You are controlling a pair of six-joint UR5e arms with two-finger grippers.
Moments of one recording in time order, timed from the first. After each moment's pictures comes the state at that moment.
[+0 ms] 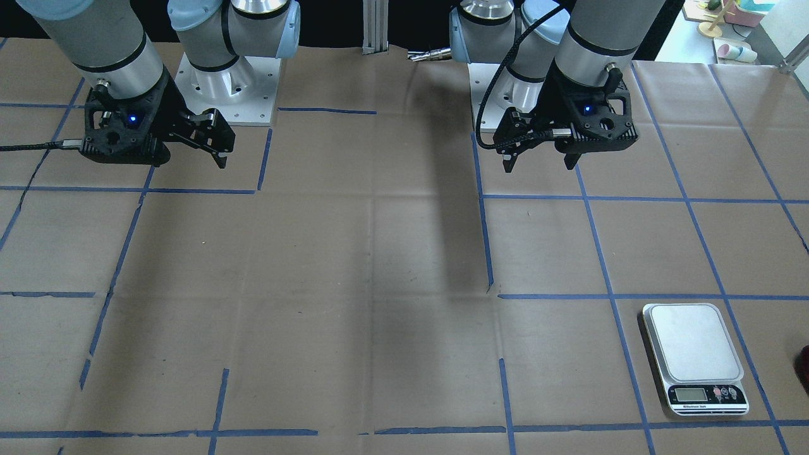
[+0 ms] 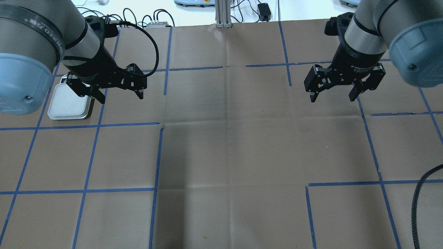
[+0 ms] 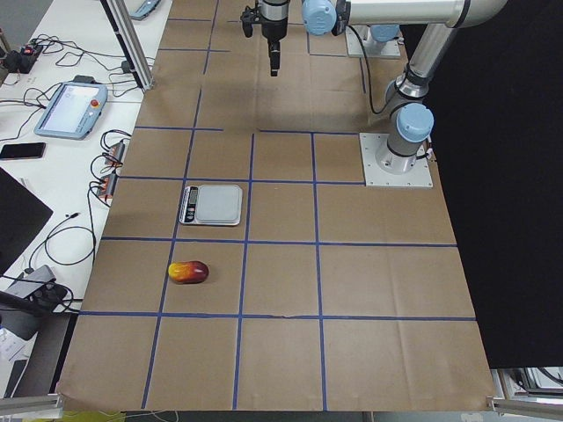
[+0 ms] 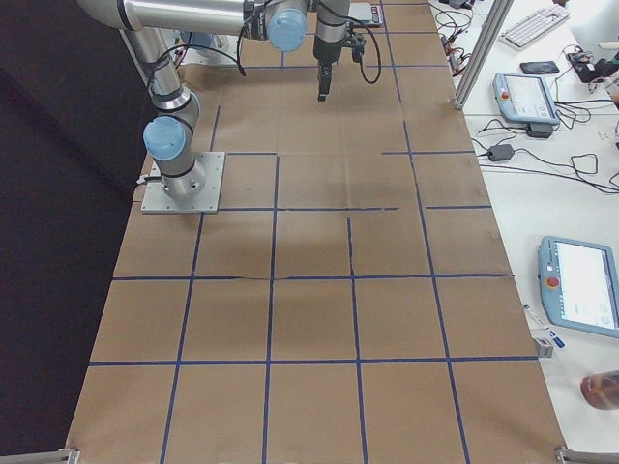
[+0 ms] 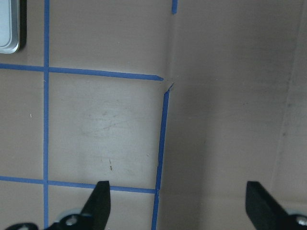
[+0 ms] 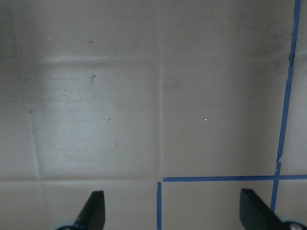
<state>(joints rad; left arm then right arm) -1.57 -1.51 -1.69 -1.48 1.57 -0.09 1.53 -1.60 1.68 -1.57 -1.56 -0.02</state>
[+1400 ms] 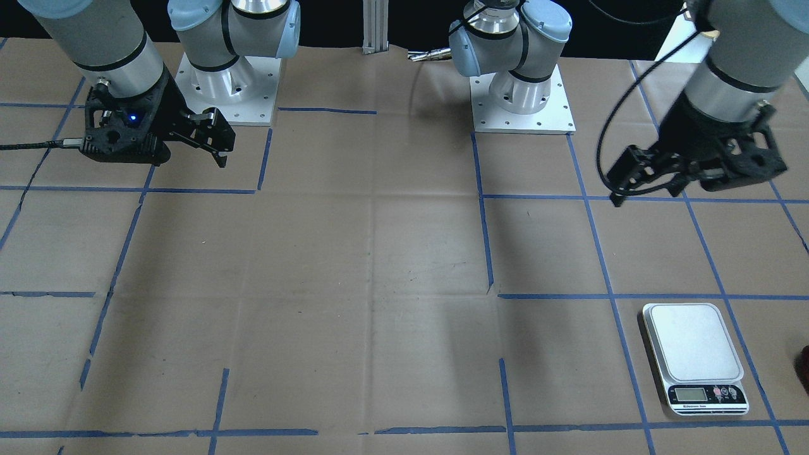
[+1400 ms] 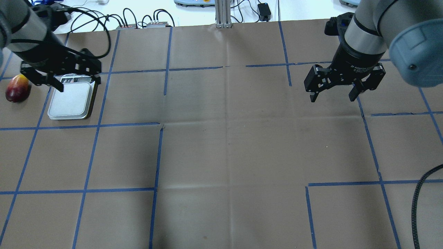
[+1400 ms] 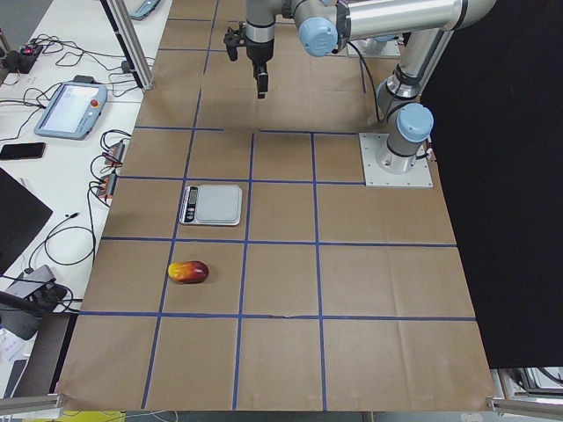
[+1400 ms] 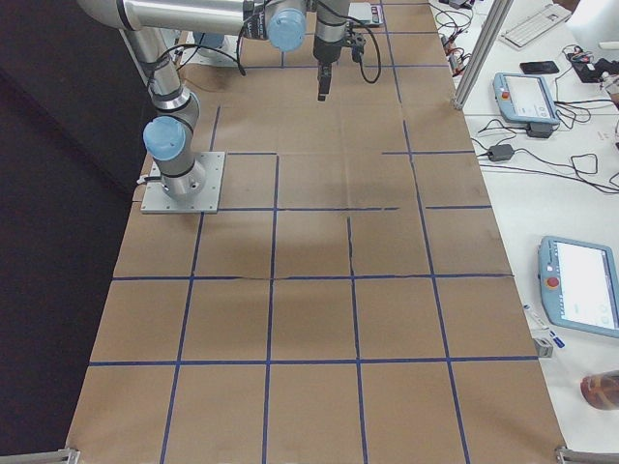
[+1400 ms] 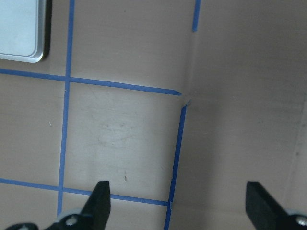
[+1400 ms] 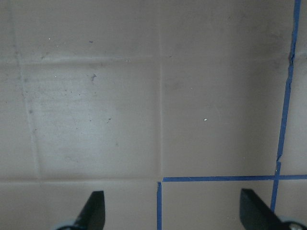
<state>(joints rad) -1.23 -1.59 -1.64 -1.42 1.57 0.13 1.53 -1.60 1.68 -1.57 -1.56 -0.02</state>
